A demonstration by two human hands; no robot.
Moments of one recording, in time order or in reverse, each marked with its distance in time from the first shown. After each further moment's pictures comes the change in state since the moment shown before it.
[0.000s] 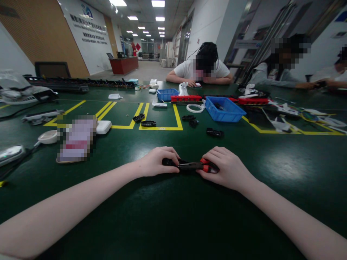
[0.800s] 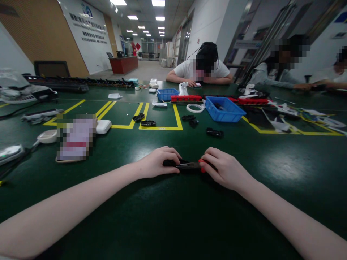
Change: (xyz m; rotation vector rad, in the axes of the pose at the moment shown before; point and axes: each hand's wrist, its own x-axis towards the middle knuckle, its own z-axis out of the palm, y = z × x) left_hand 0.001 -0.002 0.003 0.130 -0.002 0.069; right_hand 0.000 -0.002 0.001 0.059 -0.065 0.027
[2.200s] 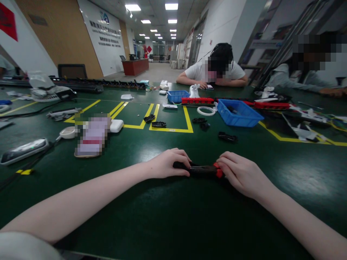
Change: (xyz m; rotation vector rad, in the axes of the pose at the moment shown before) left_hand -0.001 -0.002 -0.002 -0.042 0.017 0.034; right_hand -0.001 0.013 -0.001 -0.028 0.038 -0.008
